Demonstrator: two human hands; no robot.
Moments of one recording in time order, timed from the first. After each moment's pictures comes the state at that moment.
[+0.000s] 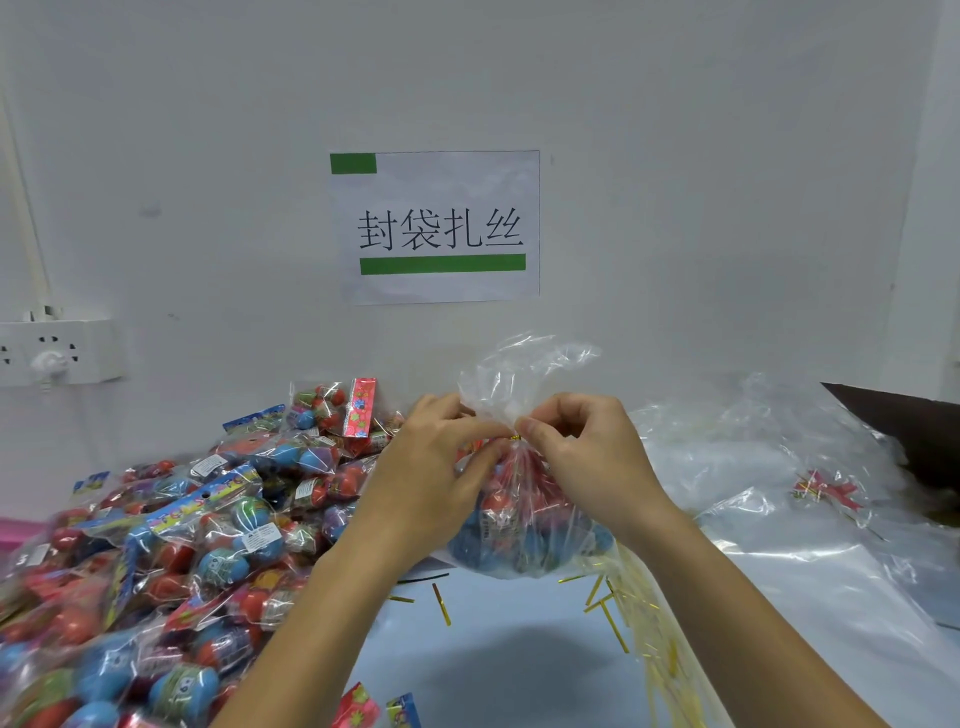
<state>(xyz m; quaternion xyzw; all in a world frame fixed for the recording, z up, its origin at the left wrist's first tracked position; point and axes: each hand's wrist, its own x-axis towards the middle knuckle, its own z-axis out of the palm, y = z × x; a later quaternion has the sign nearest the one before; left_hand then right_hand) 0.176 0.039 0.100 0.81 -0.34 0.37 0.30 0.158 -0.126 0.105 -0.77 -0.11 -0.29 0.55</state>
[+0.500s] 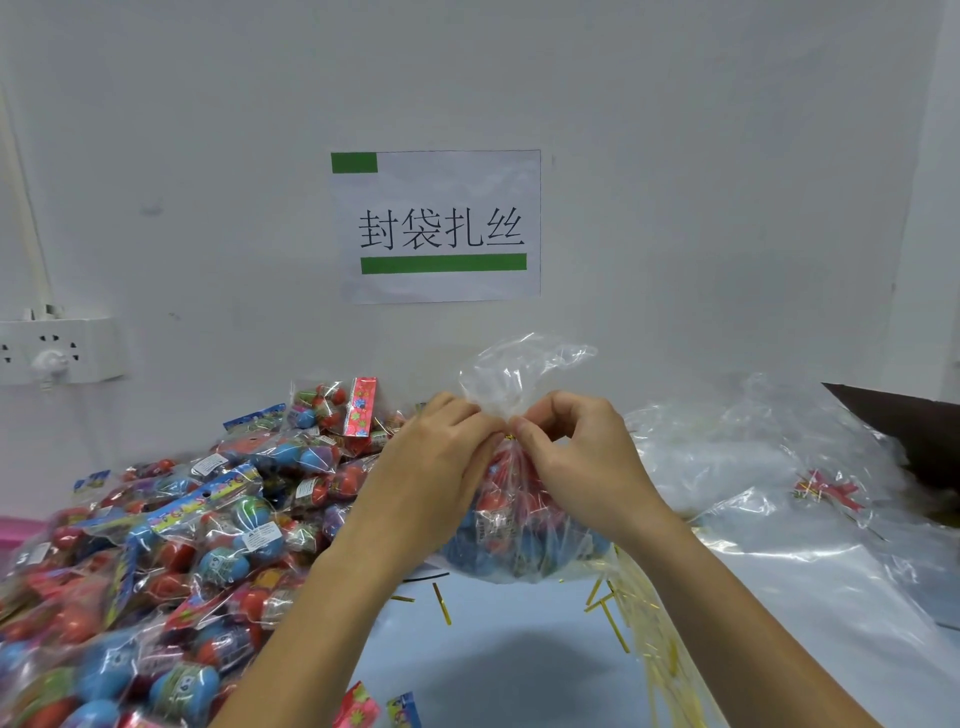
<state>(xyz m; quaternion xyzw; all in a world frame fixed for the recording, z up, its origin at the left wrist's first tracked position) 0.169 0.041 0.105 0.82 -0.37 0.39 0.20 0.160 -0.123 0.101 -0.79 -0.12 -0.31 0.51</state>
